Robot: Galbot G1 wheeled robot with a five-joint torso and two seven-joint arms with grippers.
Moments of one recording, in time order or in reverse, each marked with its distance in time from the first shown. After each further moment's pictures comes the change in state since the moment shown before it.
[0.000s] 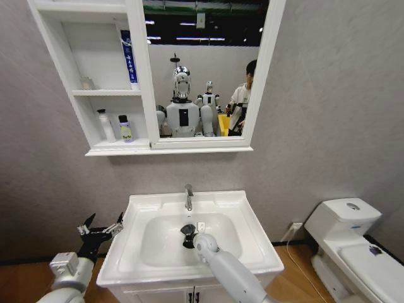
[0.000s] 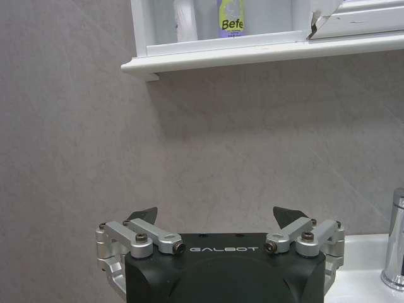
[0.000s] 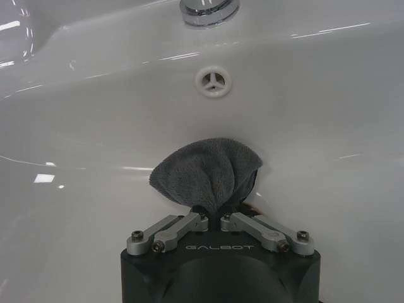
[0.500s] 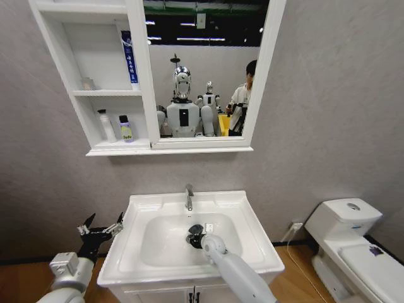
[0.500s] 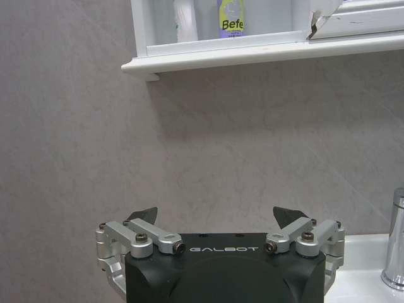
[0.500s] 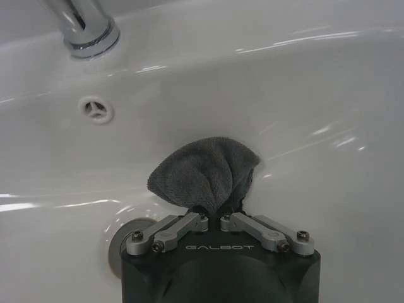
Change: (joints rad) left arm 0.000 0.000 0.000 0.000 0.000 0.000 0.000; right arm -0.062 -0.097 0.112 0.075 -0.013 0.014 0.029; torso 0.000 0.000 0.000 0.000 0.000
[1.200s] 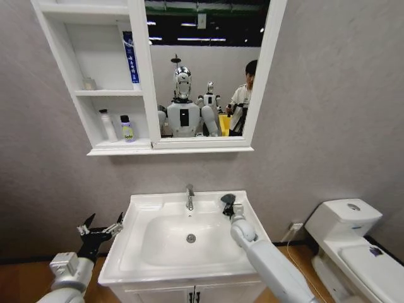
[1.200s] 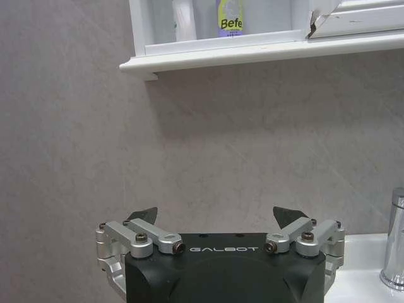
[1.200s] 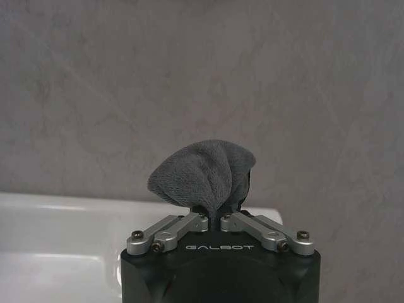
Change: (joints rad) left arm 0.000 0.000 0.000 0.000 0.000 0.000 0.000; right arm -0.003 -0.238 0.160 0.253 -0.425 0.162 -0.038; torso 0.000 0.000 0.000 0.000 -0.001
